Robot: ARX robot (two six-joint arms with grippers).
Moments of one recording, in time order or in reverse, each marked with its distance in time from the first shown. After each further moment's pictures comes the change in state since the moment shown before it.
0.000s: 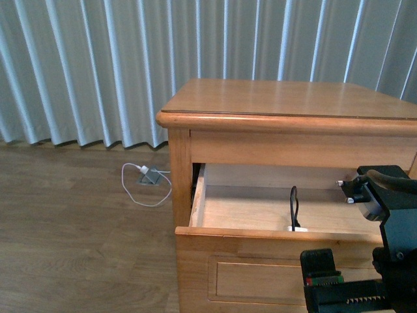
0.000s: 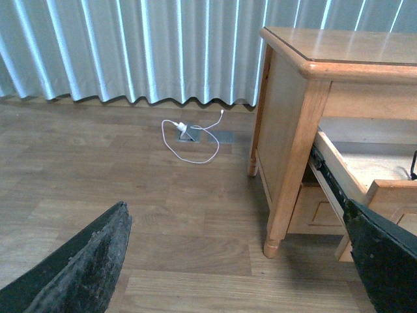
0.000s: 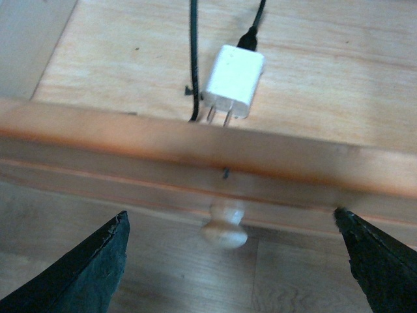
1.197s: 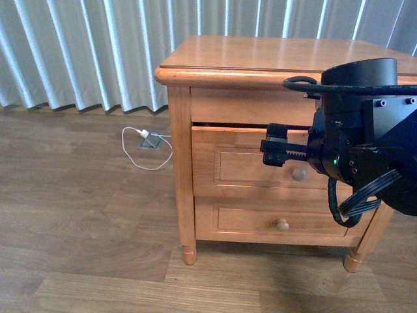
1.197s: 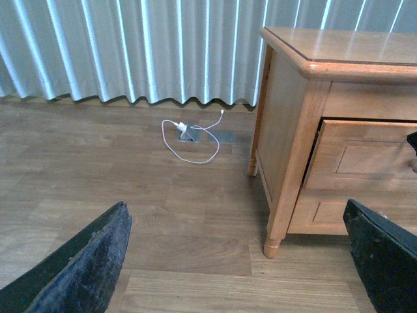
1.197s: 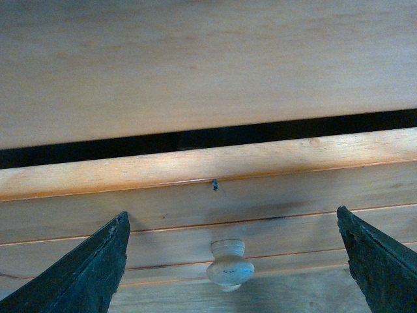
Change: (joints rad) left arm 0.000 0.000 0.000 0.000 0.000 0.000; right arm -0.048 0.524 0.544 0.253 0.176 0.085
